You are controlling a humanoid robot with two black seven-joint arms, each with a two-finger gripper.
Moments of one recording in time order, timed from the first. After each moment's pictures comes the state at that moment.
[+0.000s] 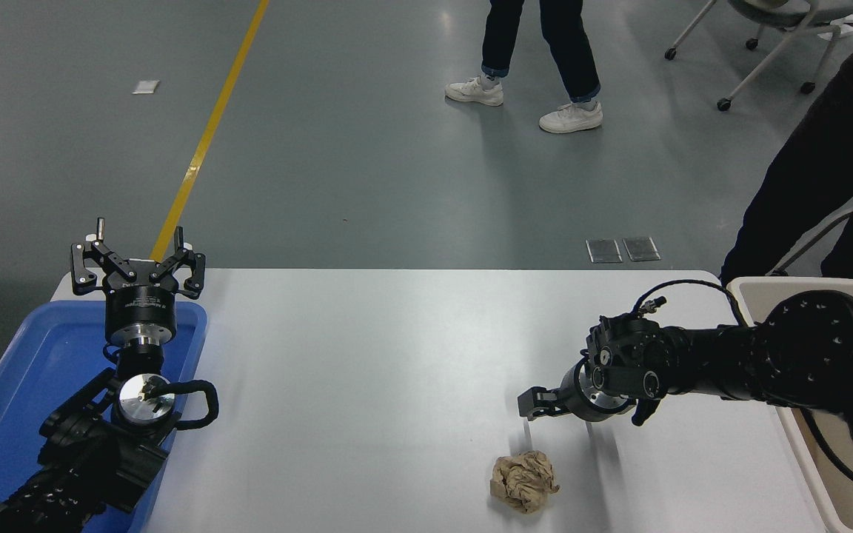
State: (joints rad) left arm -0.58 0.12 -1.10 -0.42 -0.12 -0.58 -0.59; right arm 1.18 0.00 -0.96 0.74 -0.32 0.31 -0.11
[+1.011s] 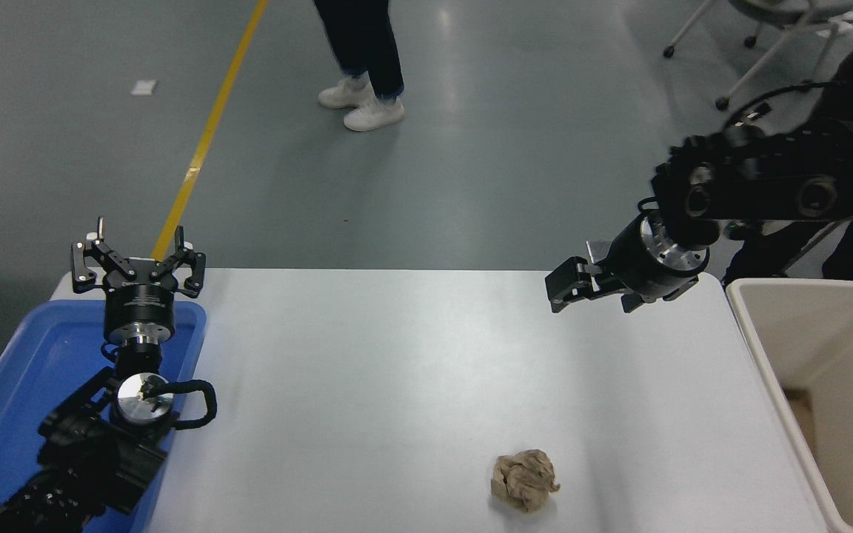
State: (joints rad) left arm -0.58 0.13 -1.09 -0.42 -0.12 -0.59 -0.59; right arm 2.11 -0.41 -1.02 1.42 -0.21 0.60 -0.12
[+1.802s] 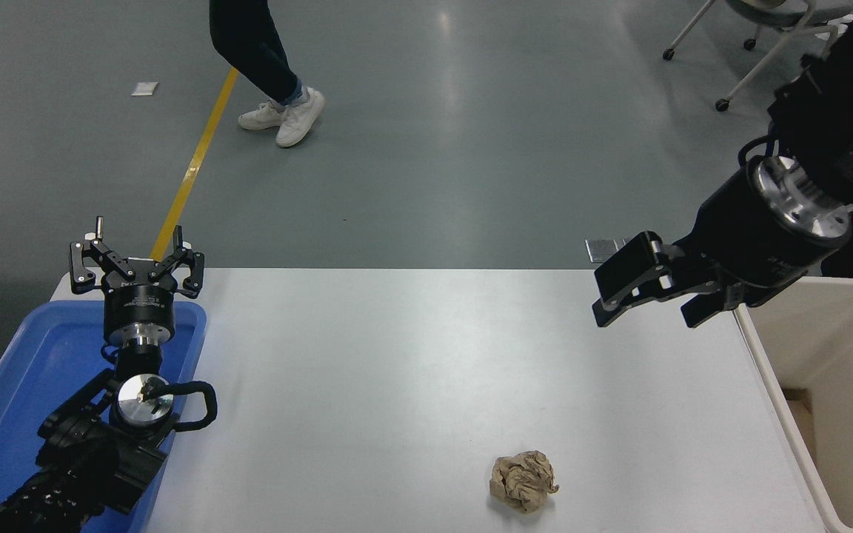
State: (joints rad) left arm -0.58 0.13 -1.09 -0.42 -0.12 -0.58 -0.59; right arm 2.27 -0.32 -1.07 1.68 -0.10 0.63 -0.11
